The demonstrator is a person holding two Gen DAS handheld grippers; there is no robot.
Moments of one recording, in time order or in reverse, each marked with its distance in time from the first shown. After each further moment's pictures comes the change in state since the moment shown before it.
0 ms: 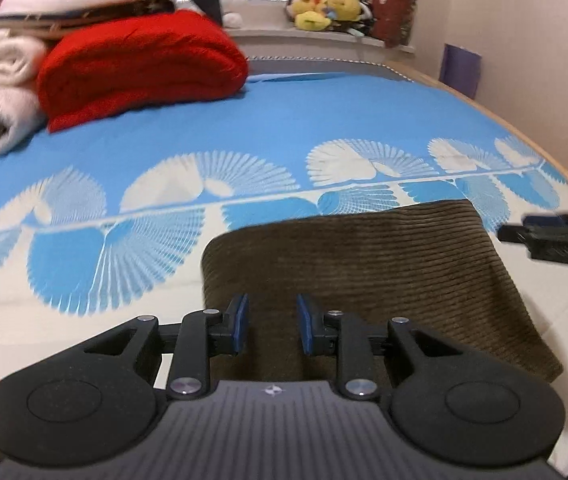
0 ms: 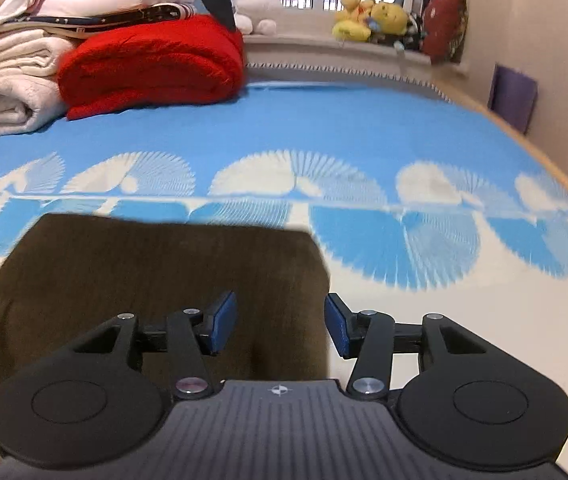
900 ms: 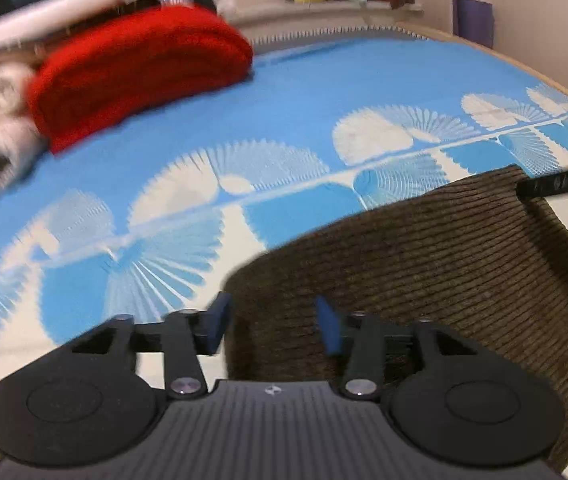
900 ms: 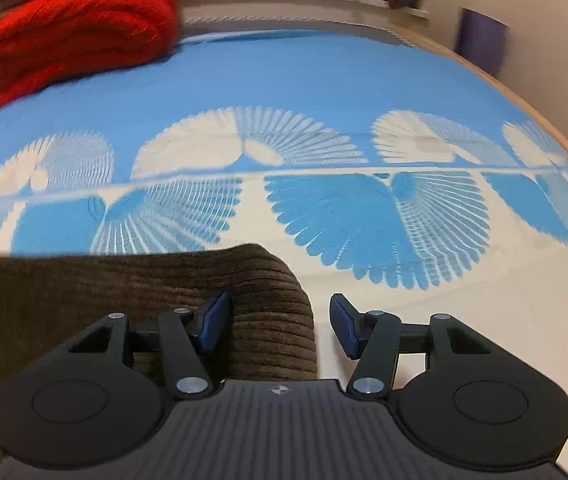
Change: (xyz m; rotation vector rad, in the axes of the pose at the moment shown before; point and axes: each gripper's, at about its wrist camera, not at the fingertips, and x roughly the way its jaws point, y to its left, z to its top) left arm 0.058 0.005 0.014 0.150 0.029 0.129; right arm 0.090 -0.002 0.021 0.151 0.137 -0.138
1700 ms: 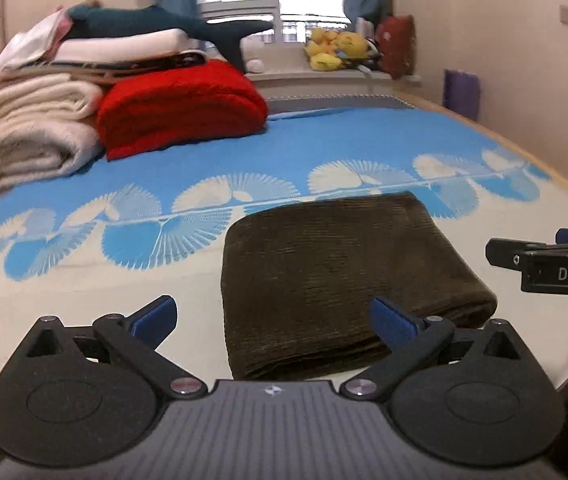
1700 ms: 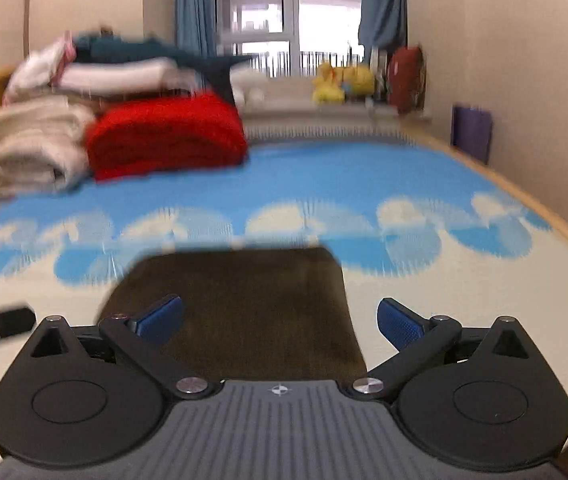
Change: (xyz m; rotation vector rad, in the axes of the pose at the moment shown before) left arm -0.227 -0.039 -0.097 -0.142 -0.154 0.002; right arm -0.272 0.002 -0.139 -0.031 -0.281 0.140
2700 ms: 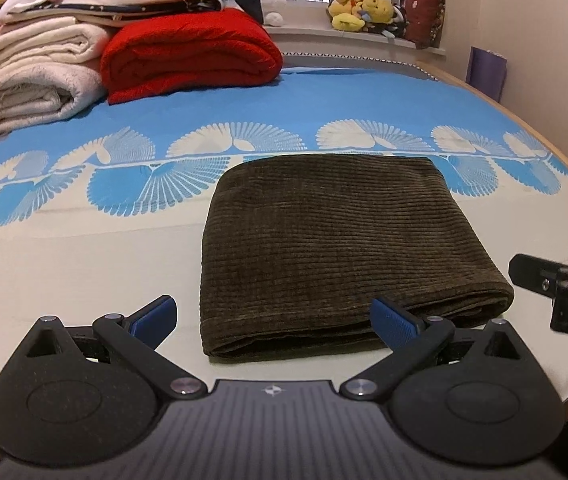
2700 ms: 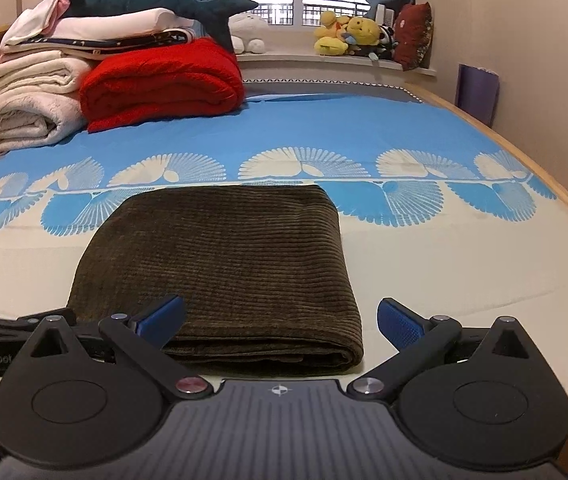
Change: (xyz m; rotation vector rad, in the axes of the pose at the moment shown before) left arm 0.055 -0.010 -0.019 -0.112 0.159 0.021; right arm 0.022 -0.003 -0.013 -0.036 0.120 -0.007
